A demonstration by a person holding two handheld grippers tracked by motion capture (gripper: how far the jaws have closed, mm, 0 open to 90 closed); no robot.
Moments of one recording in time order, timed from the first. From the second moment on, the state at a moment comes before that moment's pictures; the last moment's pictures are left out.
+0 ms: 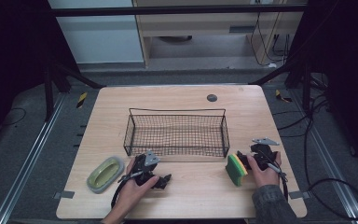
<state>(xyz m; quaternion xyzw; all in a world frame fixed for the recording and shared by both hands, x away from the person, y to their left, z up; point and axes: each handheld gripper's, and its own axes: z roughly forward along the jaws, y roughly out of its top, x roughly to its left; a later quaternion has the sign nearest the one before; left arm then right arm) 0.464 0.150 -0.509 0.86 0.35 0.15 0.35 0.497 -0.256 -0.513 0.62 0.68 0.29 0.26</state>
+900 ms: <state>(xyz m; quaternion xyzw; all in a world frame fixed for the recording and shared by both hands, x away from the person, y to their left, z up) 0.469 0.242 -0.420 0.87 0.37 0.18 0.27 0.495 -0.259 -0.513 0.59 0.70 0.30 0.25</state>
